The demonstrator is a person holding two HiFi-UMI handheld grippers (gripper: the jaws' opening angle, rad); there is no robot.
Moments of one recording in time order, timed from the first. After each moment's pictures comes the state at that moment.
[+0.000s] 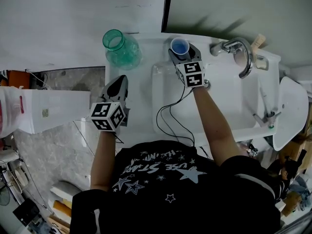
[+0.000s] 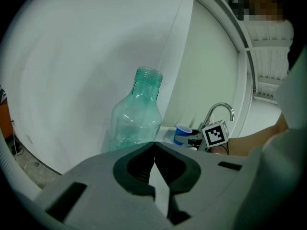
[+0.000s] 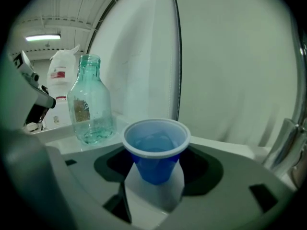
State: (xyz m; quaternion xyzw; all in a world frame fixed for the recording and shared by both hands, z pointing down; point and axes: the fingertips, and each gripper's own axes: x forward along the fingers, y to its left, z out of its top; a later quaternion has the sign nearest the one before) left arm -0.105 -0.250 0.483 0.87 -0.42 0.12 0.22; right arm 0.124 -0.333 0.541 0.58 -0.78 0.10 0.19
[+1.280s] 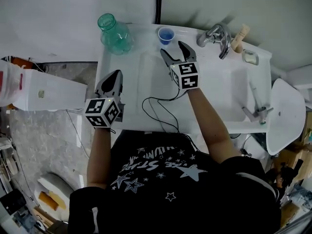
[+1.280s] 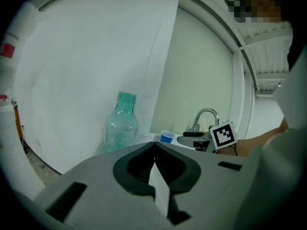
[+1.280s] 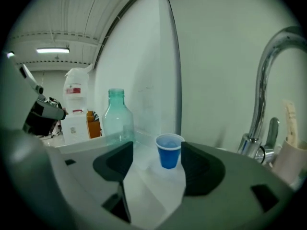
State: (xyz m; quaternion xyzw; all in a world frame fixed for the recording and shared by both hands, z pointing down) left arm -0.079 -0.166 0.435 0.86 -0.47 0.08 0.17; right arm 0.125 -0.246 0.476 0.56 -0.82 0.08 0.13
